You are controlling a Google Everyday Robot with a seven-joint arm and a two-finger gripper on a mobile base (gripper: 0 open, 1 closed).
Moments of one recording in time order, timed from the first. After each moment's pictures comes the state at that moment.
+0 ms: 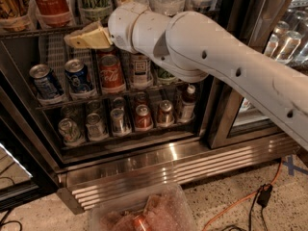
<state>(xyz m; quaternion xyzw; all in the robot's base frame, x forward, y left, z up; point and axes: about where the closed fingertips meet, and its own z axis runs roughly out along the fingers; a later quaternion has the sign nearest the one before) 0.631 0.126 1.043 -0.41 0.56 0.19 0.70</state>
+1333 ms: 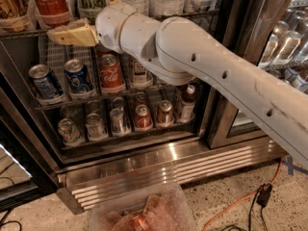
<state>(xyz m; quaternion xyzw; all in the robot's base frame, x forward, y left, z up) 0.627 0.156 1.052 -0.39 0.53 0.25 0.71</state>
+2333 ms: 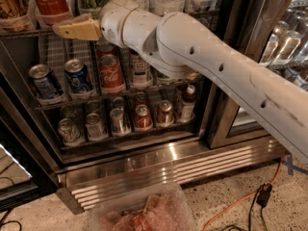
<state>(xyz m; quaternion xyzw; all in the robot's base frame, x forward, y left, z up) 0.651 0.150 1.053 -0.38 0.54 0.25 0.71</state>
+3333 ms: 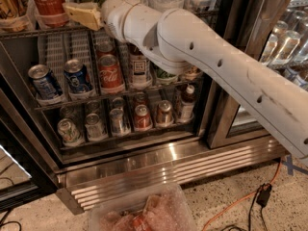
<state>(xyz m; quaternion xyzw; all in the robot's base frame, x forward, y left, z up) 0.663 0.150 1.060 -0.36 0.54 0.26 0.72</state>
